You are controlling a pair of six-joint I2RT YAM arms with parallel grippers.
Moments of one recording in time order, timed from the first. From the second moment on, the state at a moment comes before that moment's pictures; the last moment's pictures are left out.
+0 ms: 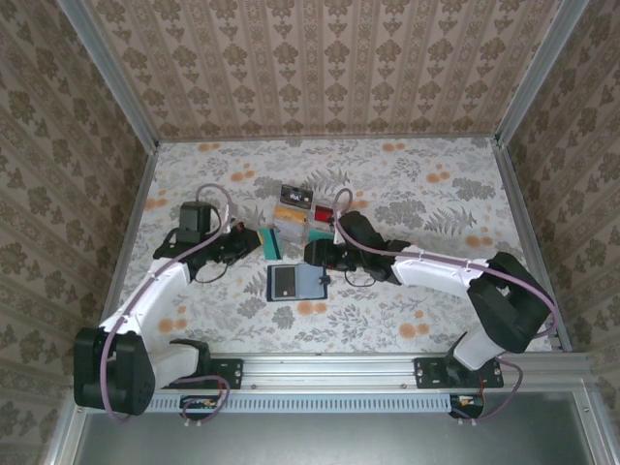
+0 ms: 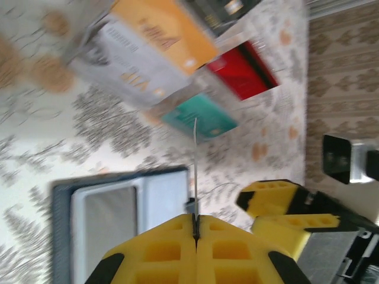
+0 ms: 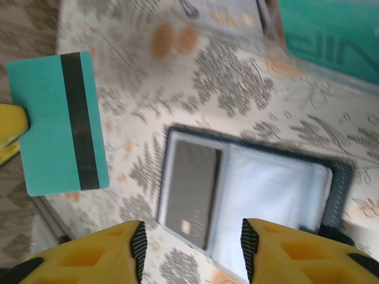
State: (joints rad) left arm -0.22 1.14 0.71 -0.33 0.68 -0.69; right arm 0.72 1.55 0.86 0.05 -0.28 0.86
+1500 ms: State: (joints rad) left arm -0.28 1.08 0.73 -0.27 0.41 -0.87; right arm 0.61 1.48 0.99 0.11 -0.41 0.81
